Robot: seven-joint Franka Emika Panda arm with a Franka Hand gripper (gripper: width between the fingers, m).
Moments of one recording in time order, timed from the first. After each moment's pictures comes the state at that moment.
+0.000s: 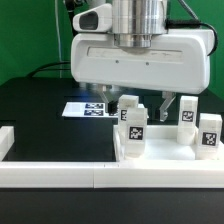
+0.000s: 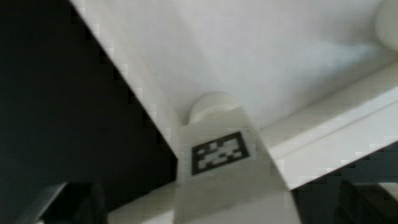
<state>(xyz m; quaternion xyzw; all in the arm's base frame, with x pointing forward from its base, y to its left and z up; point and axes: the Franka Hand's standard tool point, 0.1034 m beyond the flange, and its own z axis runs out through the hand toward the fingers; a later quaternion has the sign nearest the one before) 0.617 0.004 0.089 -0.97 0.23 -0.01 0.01</state>
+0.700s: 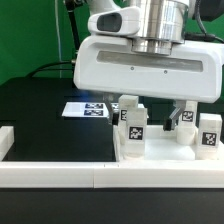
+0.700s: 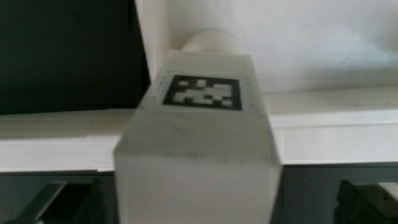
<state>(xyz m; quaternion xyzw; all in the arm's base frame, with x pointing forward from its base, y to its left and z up) 0.641 0.013 0.081 -0.99 0.05 -0.09 -0.04</state>
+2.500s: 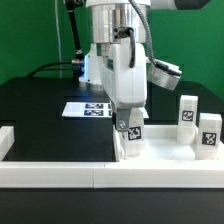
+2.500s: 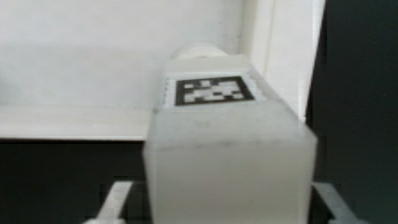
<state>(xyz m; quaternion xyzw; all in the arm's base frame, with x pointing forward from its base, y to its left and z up) 0.625 -0.016 0.075 -0.72 0.69 -0.03 0.05</state>
